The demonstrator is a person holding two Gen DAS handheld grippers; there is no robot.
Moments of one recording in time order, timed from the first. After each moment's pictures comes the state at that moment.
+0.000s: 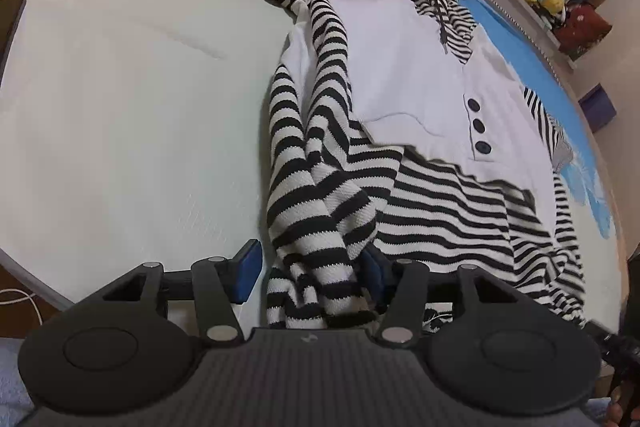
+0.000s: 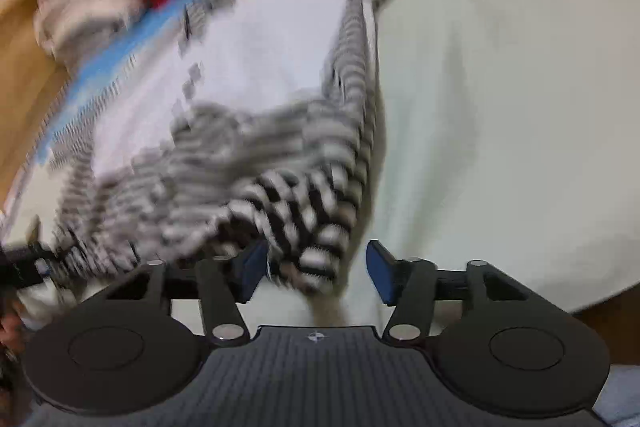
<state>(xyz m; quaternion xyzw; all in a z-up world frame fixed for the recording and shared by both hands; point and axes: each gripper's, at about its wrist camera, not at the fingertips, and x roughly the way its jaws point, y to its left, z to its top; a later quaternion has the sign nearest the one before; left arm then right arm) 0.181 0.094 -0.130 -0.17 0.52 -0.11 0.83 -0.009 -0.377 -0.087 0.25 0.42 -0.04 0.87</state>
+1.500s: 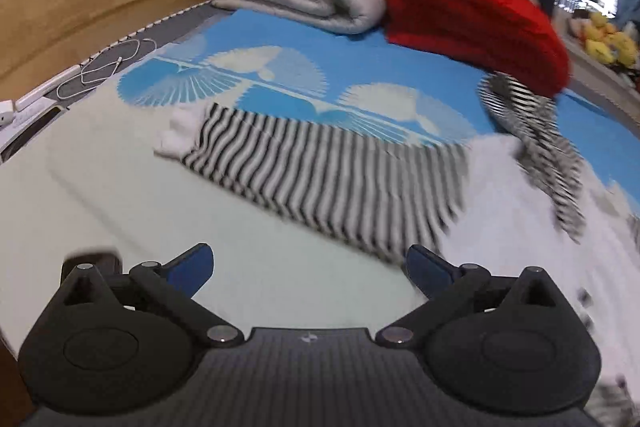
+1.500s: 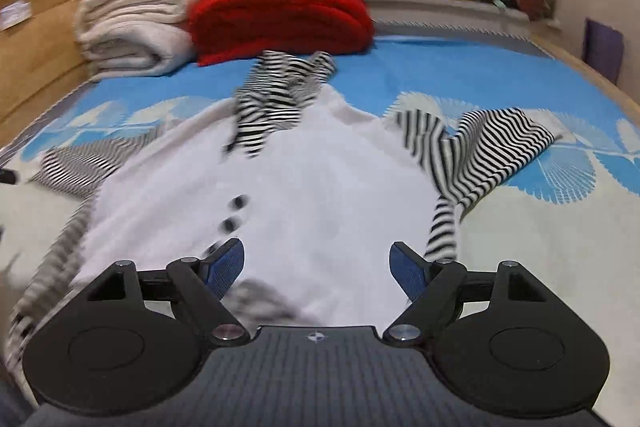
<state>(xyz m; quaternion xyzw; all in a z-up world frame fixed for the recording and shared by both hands) 0.350 0.154 -0.039 -0.05 0.41 0.05 0.91 0.141 -0.319 -0.033 0.07 0.33 -0.05 0.94</state>
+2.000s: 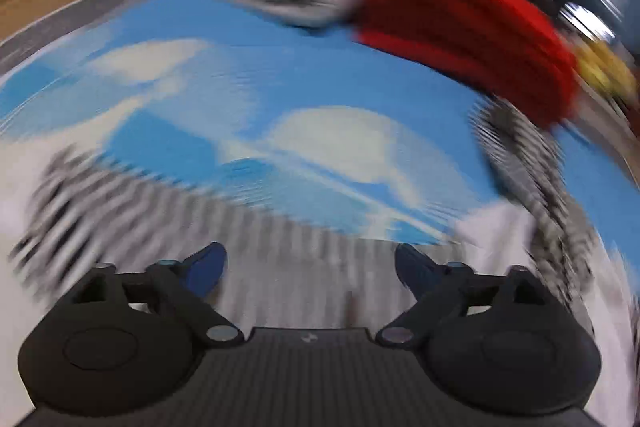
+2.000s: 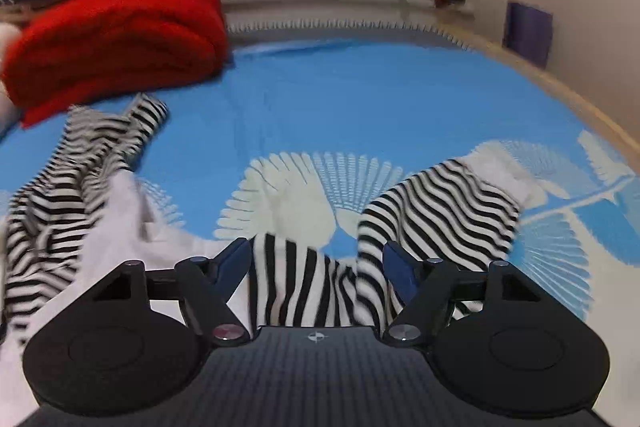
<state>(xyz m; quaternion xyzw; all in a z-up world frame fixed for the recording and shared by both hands) 0.538 0.114 -0.092 -0.08 0.41 -0.04 0.91 0.392 -0.462 -0.075 0.08 0.34 -0.21 0.91</state>
